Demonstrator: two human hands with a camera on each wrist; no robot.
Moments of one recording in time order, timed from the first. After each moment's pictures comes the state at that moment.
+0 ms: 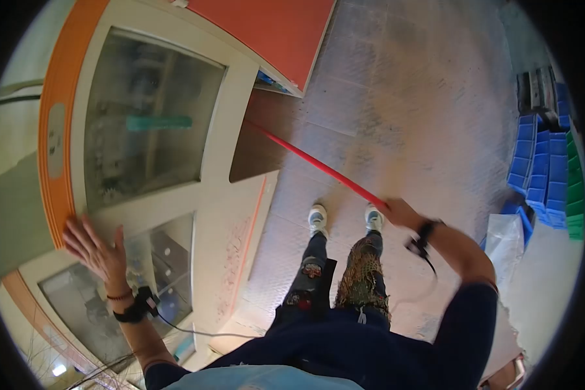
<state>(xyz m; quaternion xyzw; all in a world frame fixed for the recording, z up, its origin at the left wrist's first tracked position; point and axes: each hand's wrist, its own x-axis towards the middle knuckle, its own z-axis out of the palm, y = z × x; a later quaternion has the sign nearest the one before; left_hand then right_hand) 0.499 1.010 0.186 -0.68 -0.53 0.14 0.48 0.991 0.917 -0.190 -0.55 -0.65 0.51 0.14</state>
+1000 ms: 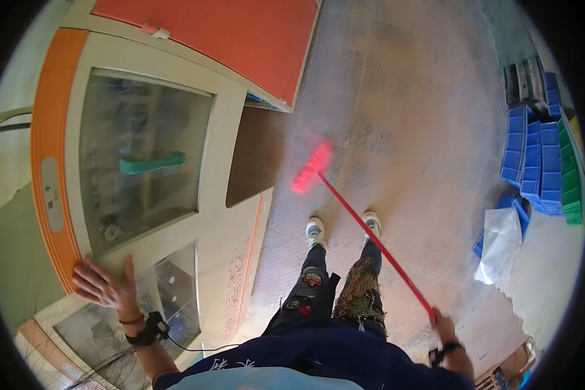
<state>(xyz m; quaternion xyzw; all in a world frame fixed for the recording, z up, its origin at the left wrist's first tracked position) 0.488 1.026 0.169 -0.63 -0.48 0.12 0.60 1.092 0.603 -0.067 -0.74 -0.43 0.45 -0.26</state>
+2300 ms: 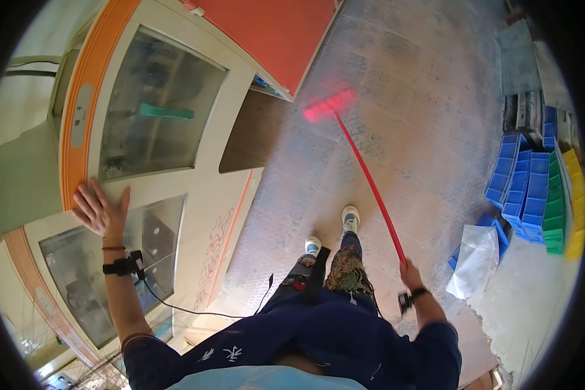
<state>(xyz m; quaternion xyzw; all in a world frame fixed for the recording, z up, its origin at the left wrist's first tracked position) 0.489 1.020 0.171 -0.64 -0.52 0.09 0.56 1.120 0.681 -0.174 -0.77 -0.43 0.46 -0.07</state>
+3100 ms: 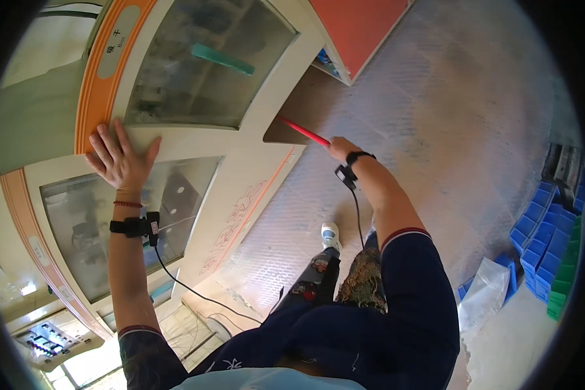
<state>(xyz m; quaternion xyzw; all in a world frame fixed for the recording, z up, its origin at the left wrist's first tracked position) 0.479 1.020 0.162 -0.62 -0.55 0.11 0.55 0.779 1.078 -0.250 -0.46 -0.76 0.46 -0.02</state>
